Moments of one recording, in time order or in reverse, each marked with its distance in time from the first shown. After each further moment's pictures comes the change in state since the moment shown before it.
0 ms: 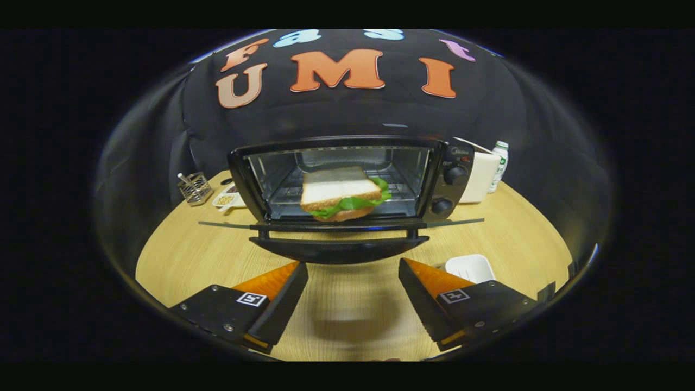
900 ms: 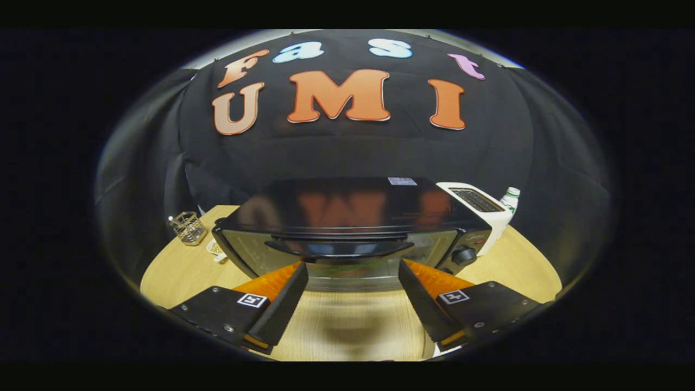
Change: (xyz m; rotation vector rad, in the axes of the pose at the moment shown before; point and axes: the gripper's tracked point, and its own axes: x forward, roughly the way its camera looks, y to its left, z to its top) arm 0.031 0.003 0.105 -0.020 -0.140 0.003
